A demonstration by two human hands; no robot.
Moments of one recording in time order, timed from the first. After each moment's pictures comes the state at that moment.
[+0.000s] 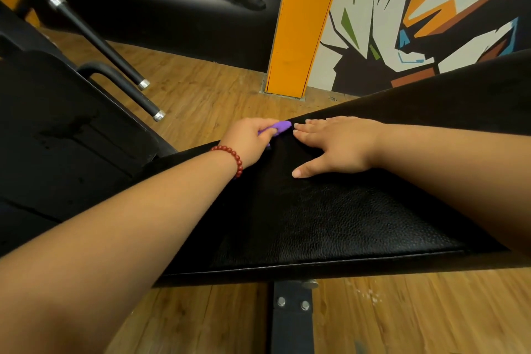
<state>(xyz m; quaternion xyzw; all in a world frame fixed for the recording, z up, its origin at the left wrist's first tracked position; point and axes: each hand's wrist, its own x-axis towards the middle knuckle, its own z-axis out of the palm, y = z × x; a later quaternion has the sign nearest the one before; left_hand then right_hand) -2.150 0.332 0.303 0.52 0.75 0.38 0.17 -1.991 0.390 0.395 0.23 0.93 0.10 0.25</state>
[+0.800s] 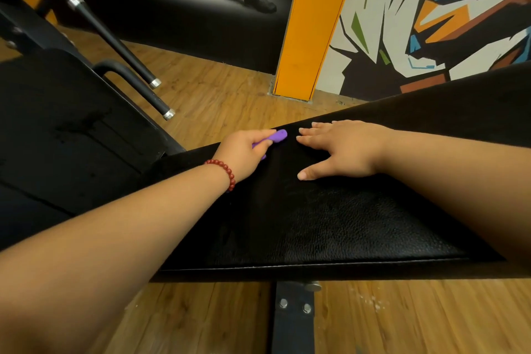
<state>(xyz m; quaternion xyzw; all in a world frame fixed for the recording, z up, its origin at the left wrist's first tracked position) -2.159 0.308 0.282 0.50 0.74 0.41 0.19 -1.992 0.385 0.397 0.23 0.94 0.08 0.25</state>
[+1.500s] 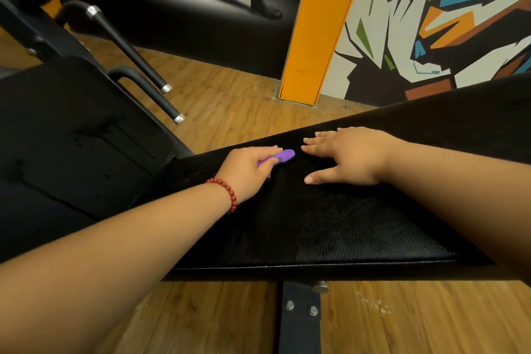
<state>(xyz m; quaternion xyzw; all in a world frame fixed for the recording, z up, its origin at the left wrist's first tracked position) -2.148 0.276 0.285 0.51 0.74 0.40 0.17 -1.991 0.378 0.396 0.21 0.95 0.10 0.23</state>
